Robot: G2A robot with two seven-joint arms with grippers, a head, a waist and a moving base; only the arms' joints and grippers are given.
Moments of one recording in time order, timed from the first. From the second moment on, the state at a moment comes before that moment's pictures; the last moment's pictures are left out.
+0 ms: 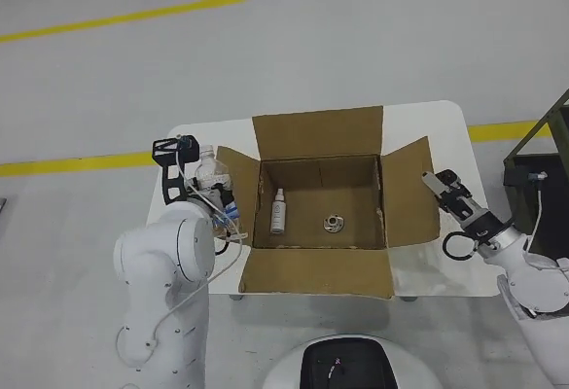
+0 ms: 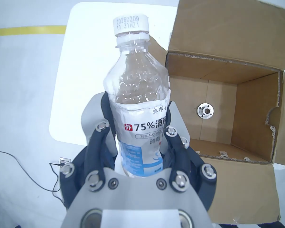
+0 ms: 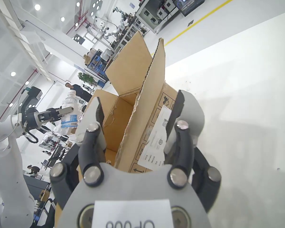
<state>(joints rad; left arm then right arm) 0.89 -1.49 -1.40 -2.05 1.62 0.21 -1.51 -1.36 -1.16 1.56 -1.67 -0.26 -0.38 0.27</state>
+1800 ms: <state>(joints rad) 1.04 -1.46 -1.52 -1.76 1.77 0.05 -1.27 -1.39 -1.16 1.56 -1.65 -0.29 -0.44 0.21</state>
